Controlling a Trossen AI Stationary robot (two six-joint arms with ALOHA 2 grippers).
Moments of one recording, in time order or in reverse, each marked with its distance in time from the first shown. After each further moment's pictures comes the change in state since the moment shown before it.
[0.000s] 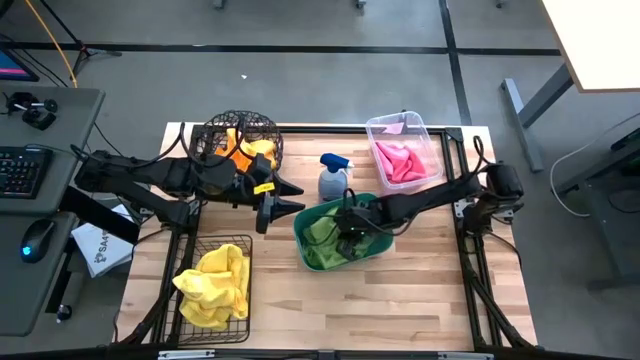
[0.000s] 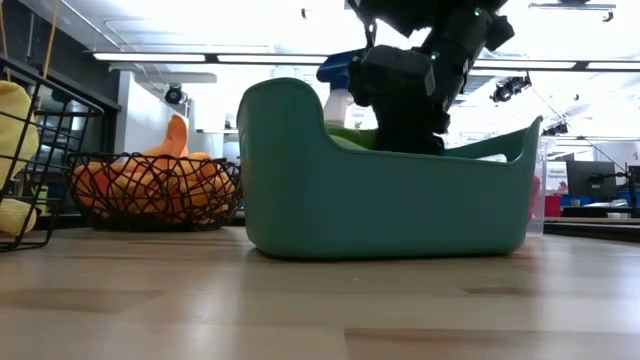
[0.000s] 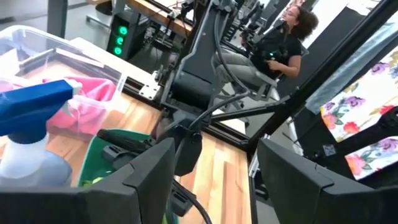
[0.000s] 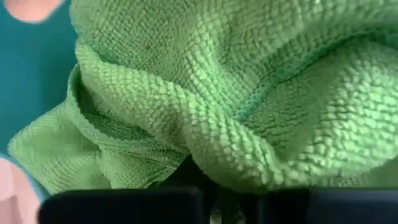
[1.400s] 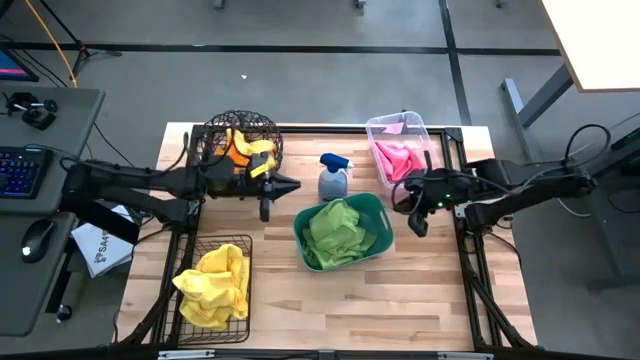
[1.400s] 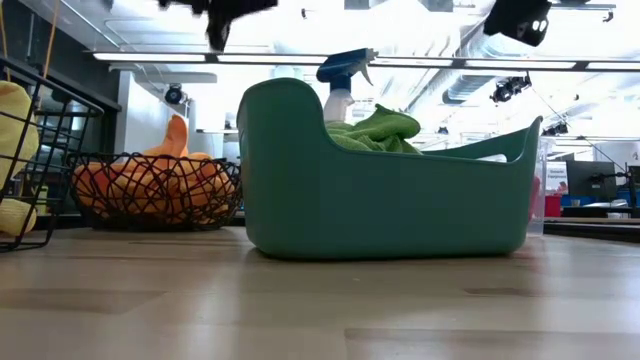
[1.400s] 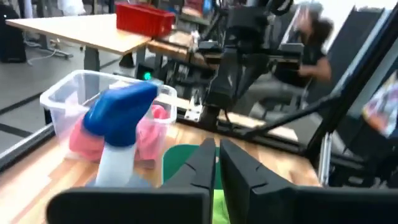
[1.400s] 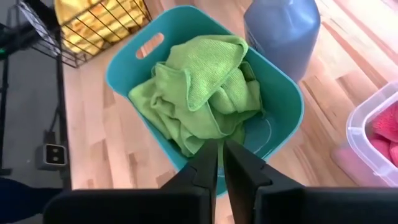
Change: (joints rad) left arm 0.206 -0.150 -0.518 0.505 0.100 0.297; right arm 0.023 -0.737 0.000 -0.528 0.066 -0.017
